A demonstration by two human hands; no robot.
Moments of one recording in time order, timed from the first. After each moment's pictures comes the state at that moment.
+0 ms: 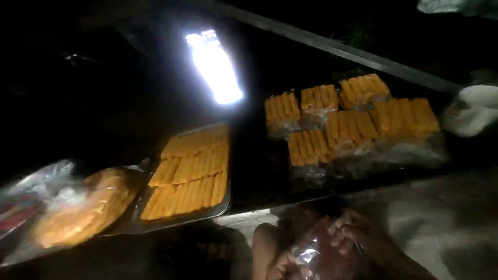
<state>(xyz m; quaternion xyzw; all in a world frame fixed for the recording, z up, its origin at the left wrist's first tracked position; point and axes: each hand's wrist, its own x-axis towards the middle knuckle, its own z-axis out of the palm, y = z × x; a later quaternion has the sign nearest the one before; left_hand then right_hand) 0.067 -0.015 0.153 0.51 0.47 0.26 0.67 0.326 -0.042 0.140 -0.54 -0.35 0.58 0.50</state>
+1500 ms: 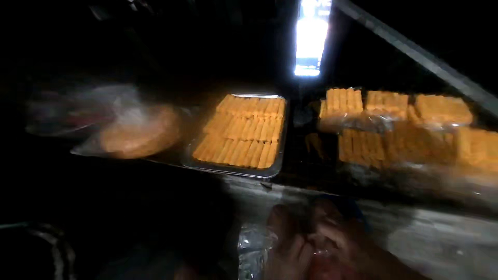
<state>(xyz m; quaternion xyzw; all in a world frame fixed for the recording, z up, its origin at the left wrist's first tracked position) 0.035 -0.020 0.135 0.82 0.47 0.30 0.09 0.235 0.012 0.160 -0.45 -0.82 0.24 0.25</state>
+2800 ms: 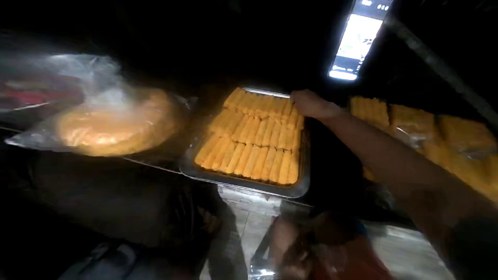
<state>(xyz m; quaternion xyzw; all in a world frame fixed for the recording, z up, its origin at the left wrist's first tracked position) 0.028 0.020 0.086 0.59 0.56 0.27 0.52 0.133 0.357 0.289 -0.63 -0.77 0.11 0.01</state>
